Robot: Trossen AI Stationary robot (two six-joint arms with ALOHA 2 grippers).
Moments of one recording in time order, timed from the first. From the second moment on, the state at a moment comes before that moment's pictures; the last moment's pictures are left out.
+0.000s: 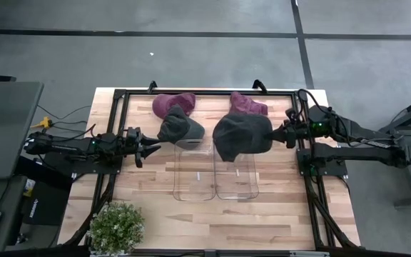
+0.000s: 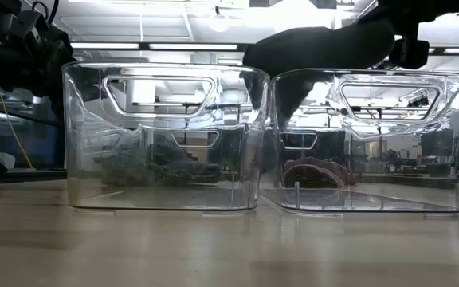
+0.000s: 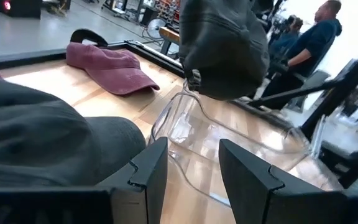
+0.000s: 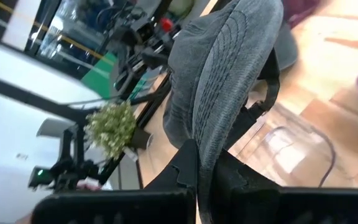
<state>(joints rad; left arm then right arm) -0.09 0.16 0.01 0.06 -0.28 -0.47 -0.23 0.55 0.66 -0.41 -0.21 0.89</state>
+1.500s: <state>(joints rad) -0.08 0.82 0.44 0.22 -0.52 -0.47 -0.23 0.61 0.66 -0.11 0.06 0.83</state>
